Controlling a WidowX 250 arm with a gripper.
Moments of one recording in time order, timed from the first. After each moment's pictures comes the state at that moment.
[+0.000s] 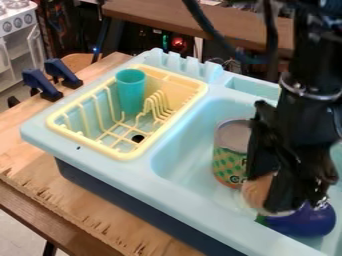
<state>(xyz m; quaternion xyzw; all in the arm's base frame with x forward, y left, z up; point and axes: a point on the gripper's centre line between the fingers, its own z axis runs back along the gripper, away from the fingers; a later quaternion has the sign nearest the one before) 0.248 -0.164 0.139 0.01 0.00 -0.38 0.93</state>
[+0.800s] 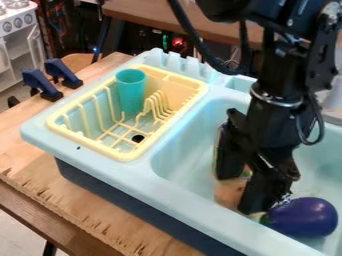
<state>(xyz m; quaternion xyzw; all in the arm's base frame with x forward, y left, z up) 0.255 -0.142 0.118 0.02 0.04 -0.35 0.94</state>
